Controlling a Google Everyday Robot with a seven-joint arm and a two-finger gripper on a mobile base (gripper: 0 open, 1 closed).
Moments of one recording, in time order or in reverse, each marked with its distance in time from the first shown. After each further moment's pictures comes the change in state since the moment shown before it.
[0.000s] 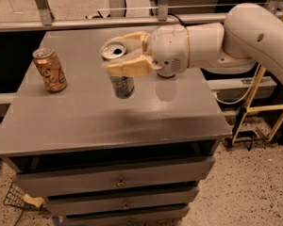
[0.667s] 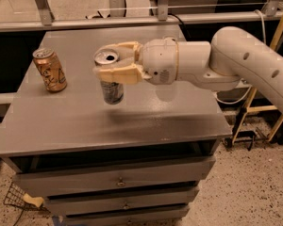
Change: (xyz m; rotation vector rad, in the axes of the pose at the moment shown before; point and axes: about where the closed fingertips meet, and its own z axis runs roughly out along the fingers) arm 0.013 -0.001 0.019 0.039 -0.096 0.066
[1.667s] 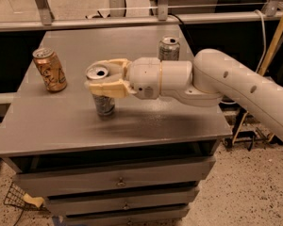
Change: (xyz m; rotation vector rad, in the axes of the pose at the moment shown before) arm 0.043 0.000 0.032 0.045 0.001 0.040
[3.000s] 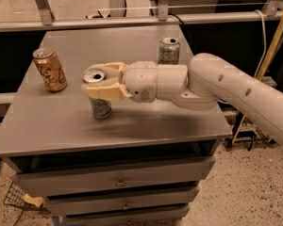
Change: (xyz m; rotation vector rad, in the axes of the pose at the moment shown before) arm 0.006 0.005 0.009 -0.005 -0.008 0.011
